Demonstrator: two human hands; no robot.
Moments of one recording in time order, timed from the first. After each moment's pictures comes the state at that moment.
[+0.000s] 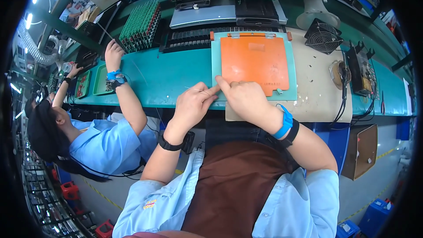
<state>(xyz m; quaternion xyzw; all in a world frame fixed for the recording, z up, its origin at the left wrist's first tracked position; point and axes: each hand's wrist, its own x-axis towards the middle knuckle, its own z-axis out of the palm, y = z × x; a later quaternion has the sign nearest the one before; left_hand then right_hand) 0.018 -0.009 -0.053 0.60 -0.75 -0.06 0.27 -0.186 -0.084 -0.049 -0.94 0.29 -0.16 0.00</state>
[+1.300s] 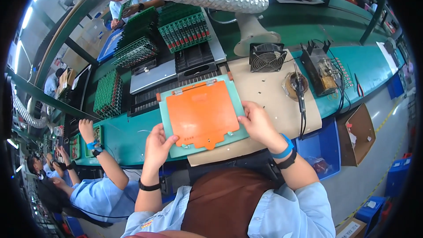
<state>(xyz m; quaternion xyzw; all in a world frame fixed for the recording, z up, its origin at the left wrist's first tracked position) 0.003 -0.050 -0.025 0.68 -0.55 -0.36 0.33 -0.336 -0.126 -0.054 -0.71 0.56 -0.29 0.31</state>
